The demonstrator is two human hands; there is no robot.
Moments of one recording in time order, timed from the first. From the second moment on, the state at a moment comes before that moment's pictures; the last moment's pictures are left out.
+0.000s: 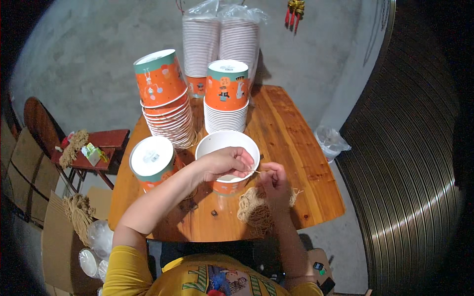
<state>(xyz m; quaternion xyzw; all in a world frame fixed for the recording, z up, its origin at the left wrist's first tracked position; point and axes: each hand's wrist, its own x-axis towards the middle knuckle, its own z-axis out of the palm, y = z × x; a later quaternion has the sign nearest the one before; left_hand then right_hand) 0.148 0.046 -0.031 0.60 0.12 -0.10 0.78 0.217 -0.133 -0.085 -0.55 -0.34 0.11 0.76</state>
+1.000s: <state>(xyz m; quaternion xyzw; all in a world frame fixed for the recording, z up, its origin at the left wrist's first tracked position) 0.129 0.028 -0.039 0.87 0.00 0.17 0.47 0.219 -0.122 -0.072 -0.67 -0.32 0.12 0.66</state>
